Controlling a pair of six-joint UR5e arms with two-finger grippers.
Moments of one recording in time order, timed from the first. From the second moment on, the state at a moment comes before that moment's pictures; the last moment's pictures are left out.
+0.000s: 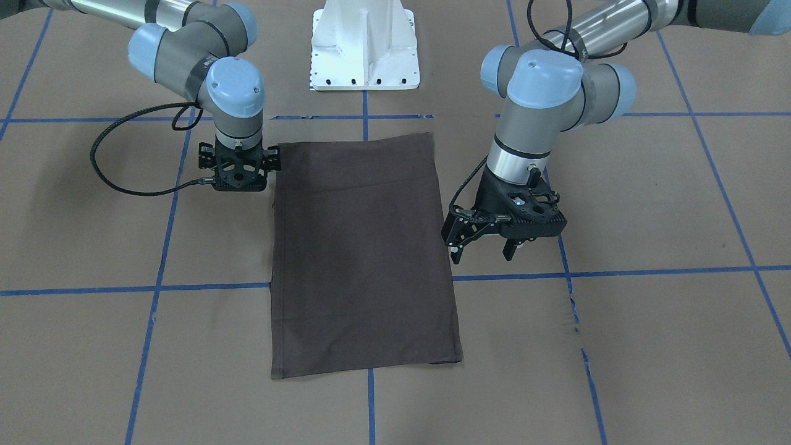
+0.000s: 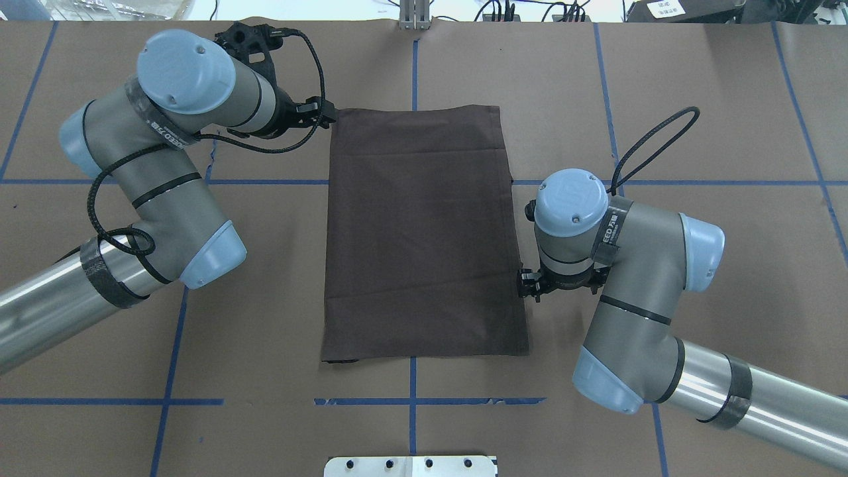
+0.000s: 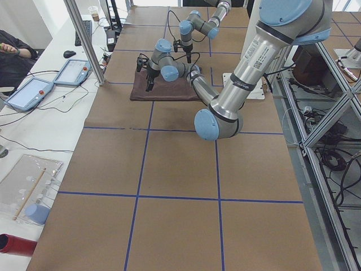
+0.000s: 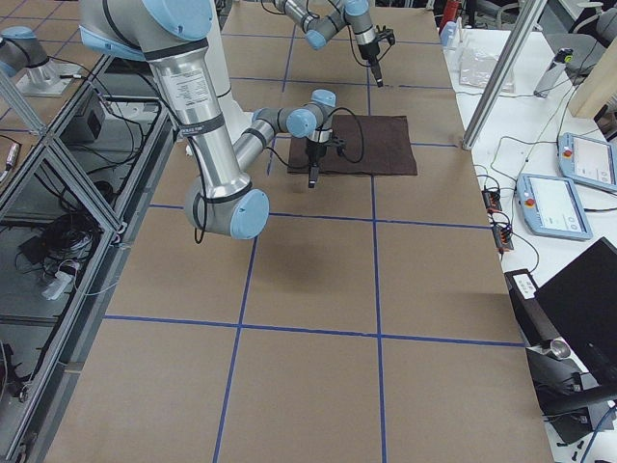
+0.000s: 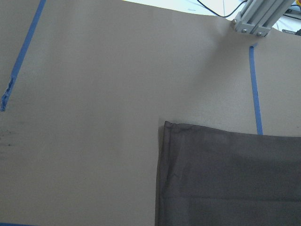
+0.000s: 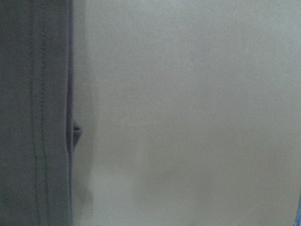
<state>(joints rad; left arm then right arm) -0.76 -2.20 -1.61 -1.89 -1.76 -1.22 0.54 -1.11 1.80 -1.83 1.92 1.00</state>
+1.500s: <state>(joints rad) -0.26 -1.98 -1.86 -1.84 -1.64 -2.04 0.60 -1.04 1.96 -1.73 1.95 1.06</state>
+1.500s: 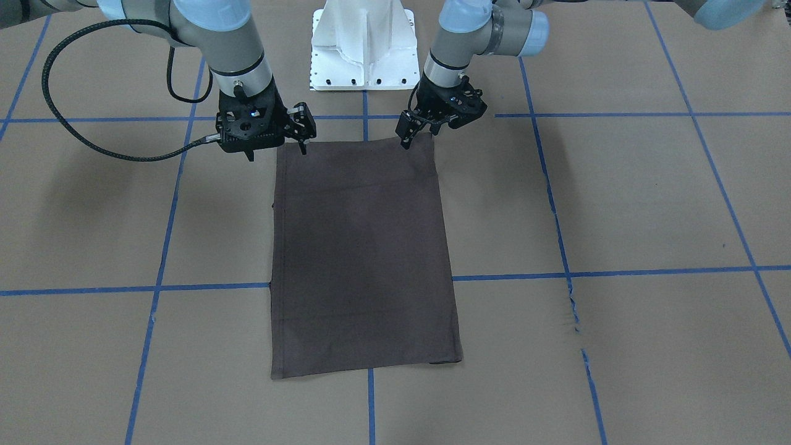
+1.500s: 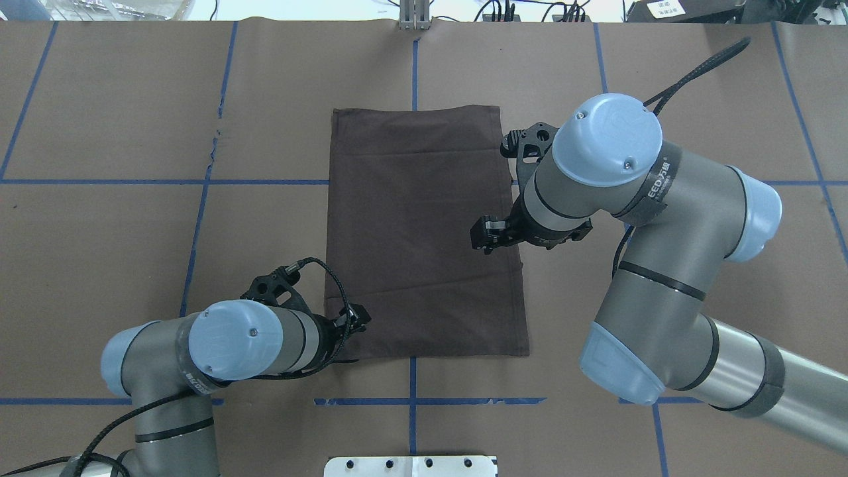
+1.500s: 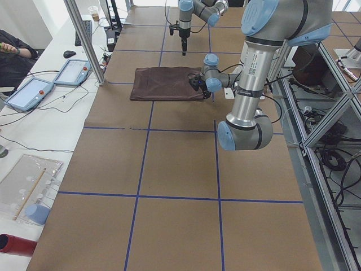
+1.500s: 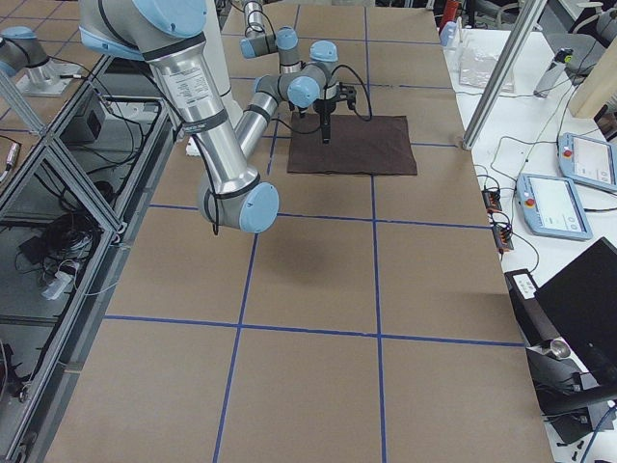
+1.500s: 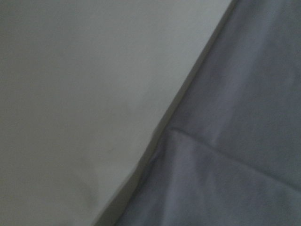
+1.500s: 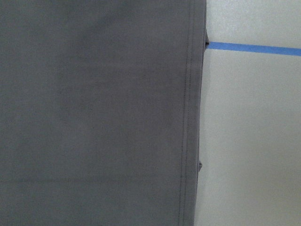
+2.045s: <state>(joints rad) -0.26 -1.99 -1.86 -1.76 -1.63 -2.04 0.60 -1.04 1.96 -1.73 1.95 1.06</state>
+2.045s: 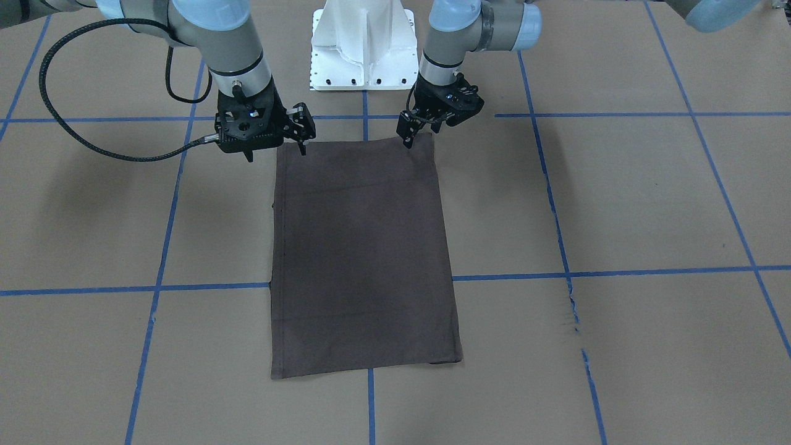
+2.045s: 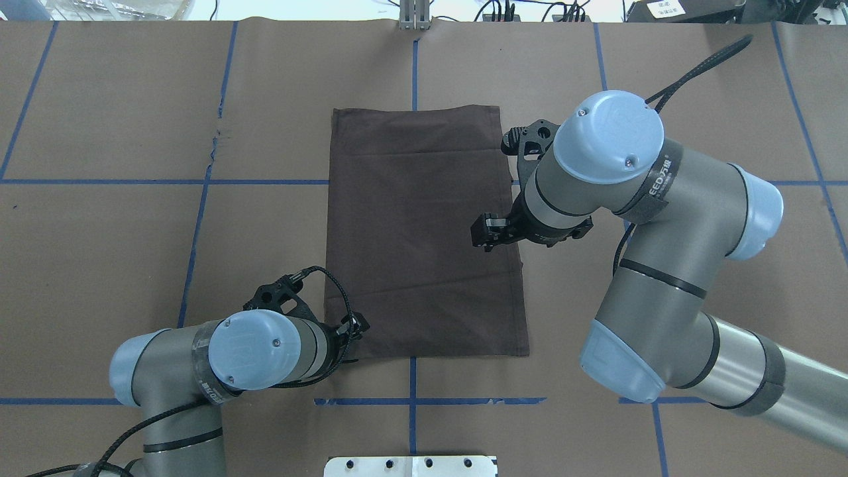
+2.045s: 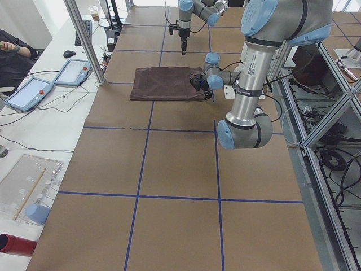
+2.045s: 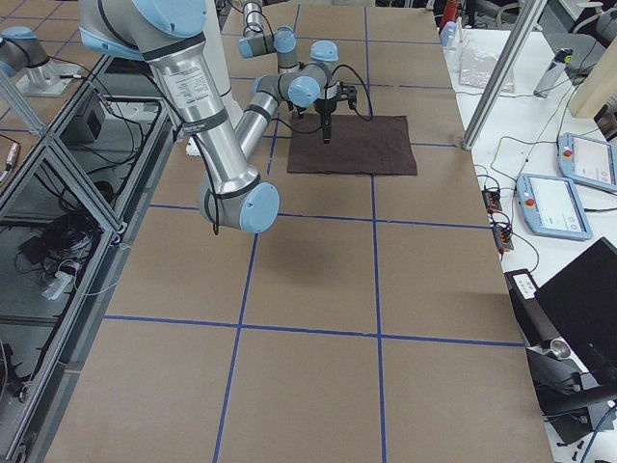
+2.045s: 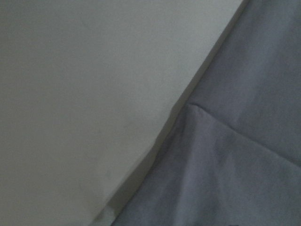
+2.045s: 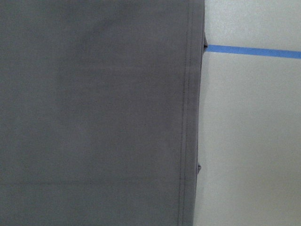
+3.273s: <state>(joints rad) -0.26 -2.00 -1.86 -1.75 -1.63 -2.03 0.60 -1.04 1.96 -1.73 1.95 1.06</state>
